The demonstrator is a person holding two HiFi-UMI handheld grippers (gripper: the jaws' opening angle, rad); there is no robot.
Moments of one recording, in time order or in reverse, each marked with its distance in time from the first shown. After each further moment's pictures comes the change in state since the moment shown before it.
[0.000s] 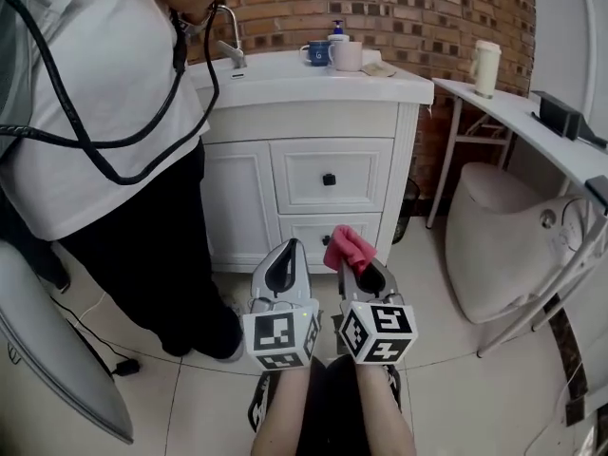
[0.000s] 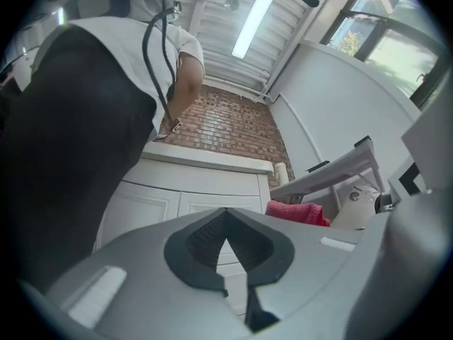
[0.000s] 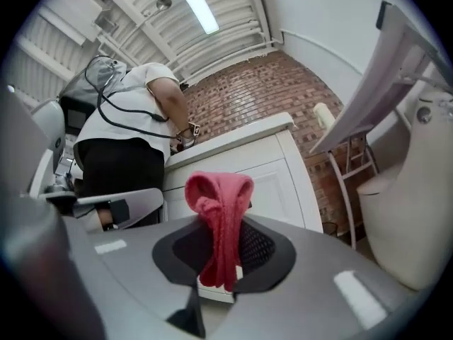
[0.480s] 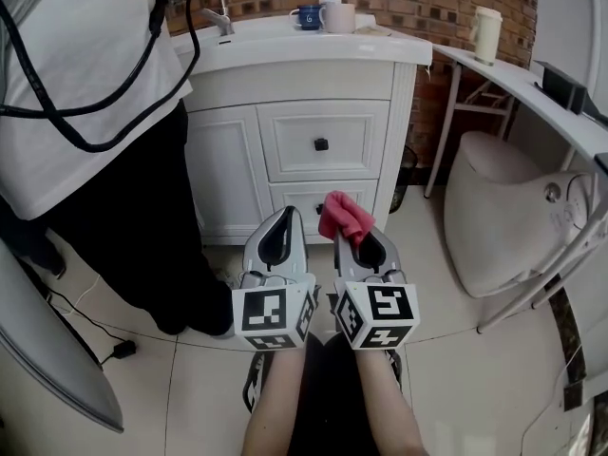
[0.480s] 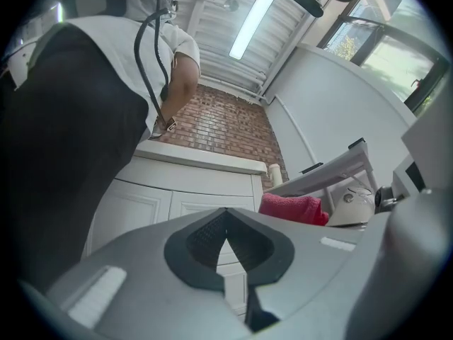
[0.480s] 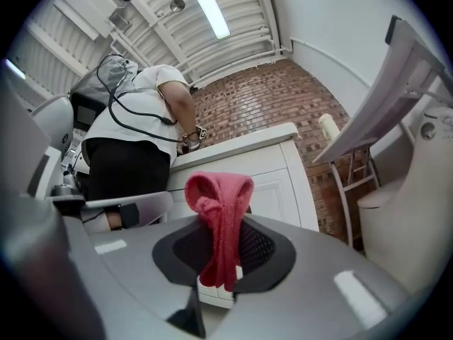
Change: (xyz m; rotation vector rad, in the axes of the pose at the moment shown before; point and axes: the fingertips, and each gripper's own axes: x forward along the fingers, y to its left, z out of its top) left arm 0.005 -0.013 -0.001 0.006 -0.011 -0.045; right arm -0.006 0.002 0.011 -0.075 -0.046 0.011
